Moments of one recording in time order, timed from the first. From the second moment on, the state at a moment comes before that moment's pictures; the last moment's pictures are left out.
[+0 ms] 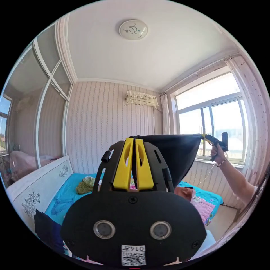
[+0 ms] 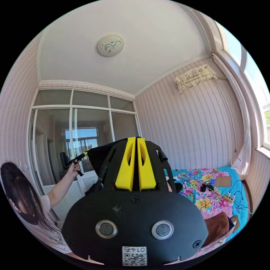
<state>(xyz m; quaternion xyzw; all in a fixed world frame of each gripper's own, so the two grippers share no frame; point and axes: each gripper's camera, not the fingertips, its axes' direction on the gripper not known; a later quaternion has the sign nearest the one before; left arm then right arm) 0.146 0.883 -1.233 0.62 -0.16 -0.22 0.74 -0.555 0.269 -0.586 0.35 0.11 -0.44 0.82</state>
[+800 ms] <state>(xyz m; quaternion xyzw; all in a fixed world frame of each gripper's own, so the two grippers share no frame) 0.118 0.967 -0.560 0.16 0.15 -0.41 0.88 0.004 0.387 -0.267 0.01 0.17 0.09 0.98</state>
